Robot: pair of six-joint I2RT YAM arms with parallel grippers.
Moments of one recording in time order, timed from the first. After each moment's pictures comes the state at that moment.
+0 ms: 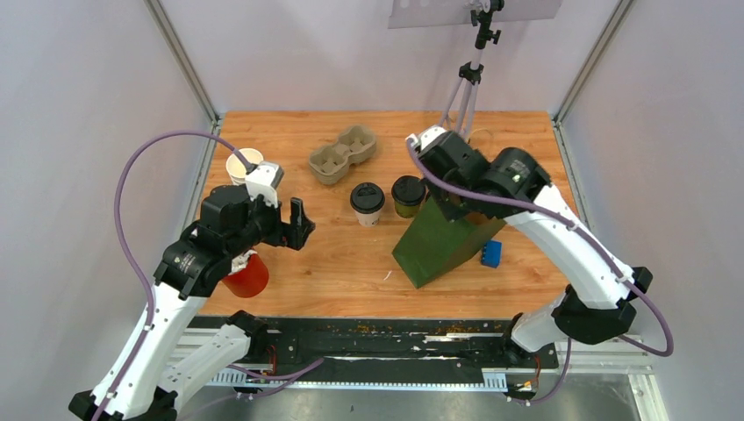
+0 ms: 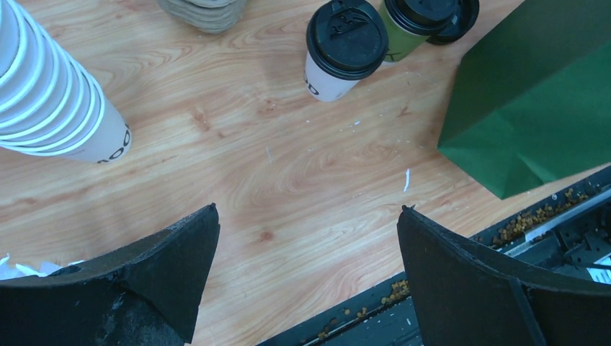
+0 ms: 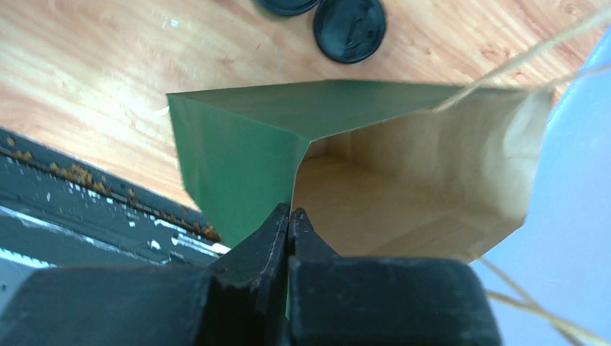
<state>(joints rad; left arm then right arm) -0.46 0.75 1.07 -0.83 0.07 -0.19 0.87 1.48 2.00 -1.51 0.39 0.19</state>
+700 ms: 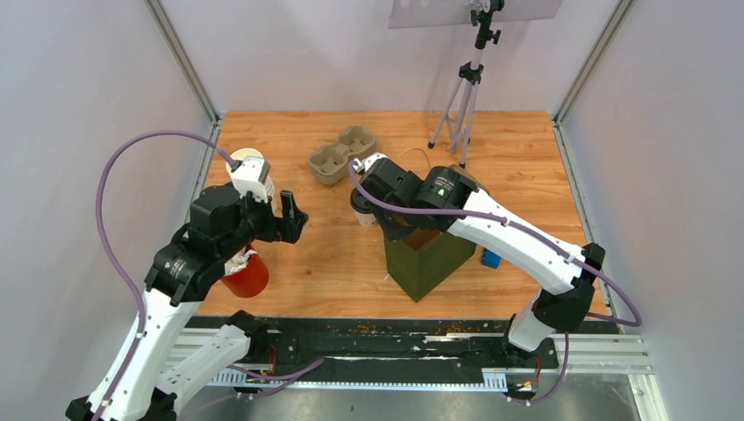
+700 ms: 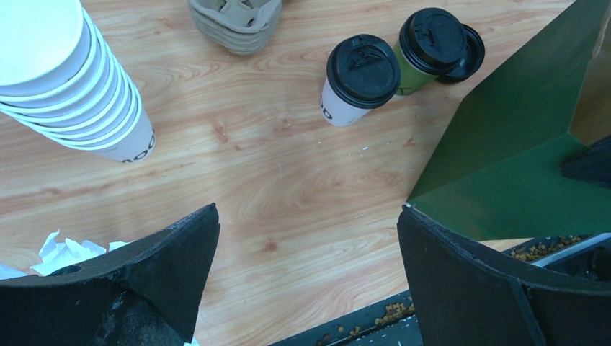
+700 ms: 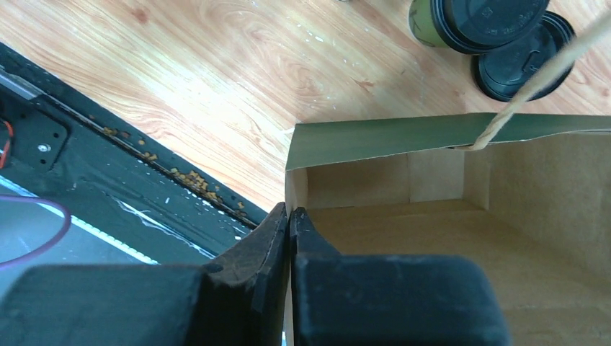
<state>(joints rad) -0.46 0.74 1.12 -0.83 -0.03 -0.25 1.07 1.63 1.87 -1.29 0.27 0.36</state>
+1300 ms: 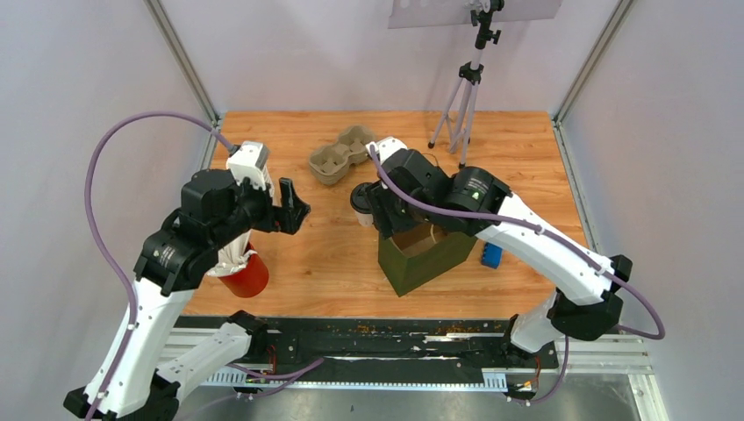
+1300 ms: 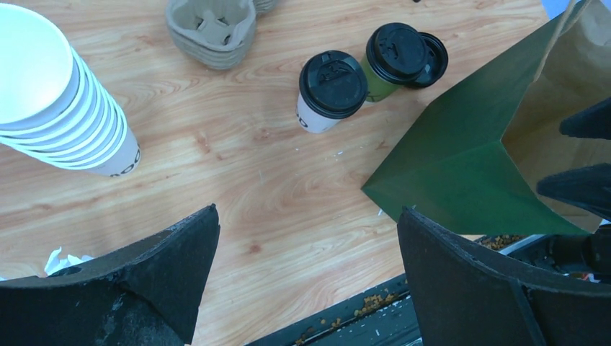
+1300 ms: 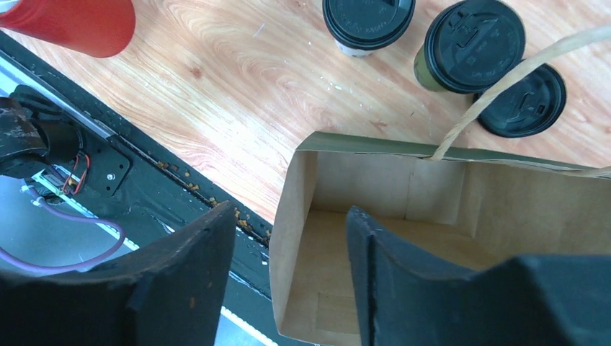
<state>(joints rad) -0.46 0.82 1.28 -0.91 0.03 -0.26 1.07 1.53 1.87 -1.19 0.26 0.39</state>
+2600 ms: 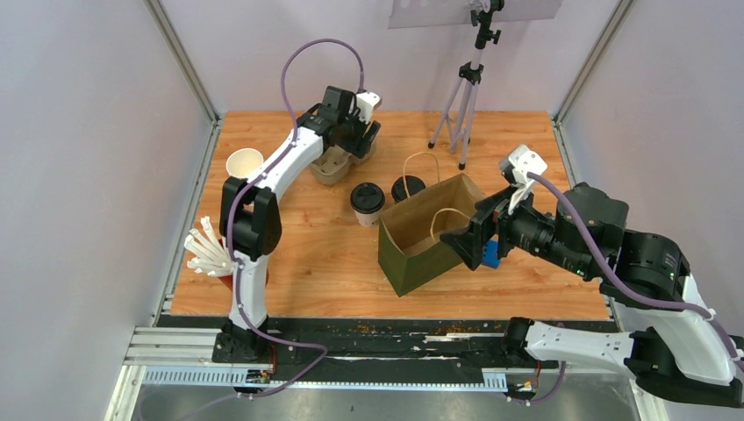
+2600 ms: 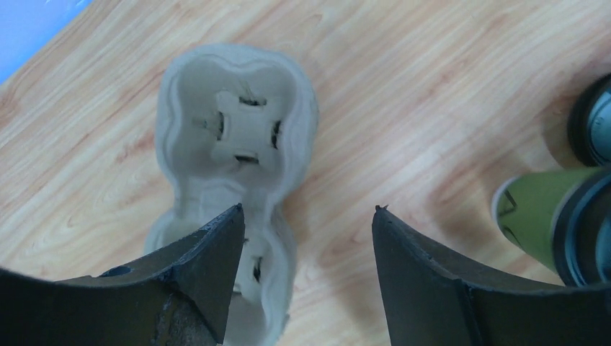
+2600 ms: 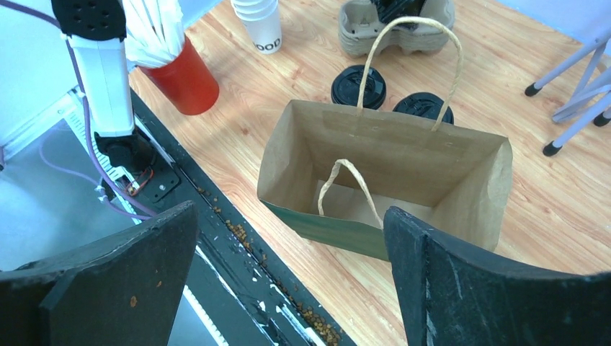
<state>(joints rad) -0.43 2.05 1.89 -0.56 0.13 0.21 1.07 0.90 1.63 -1.03 0.20 0.21</state>
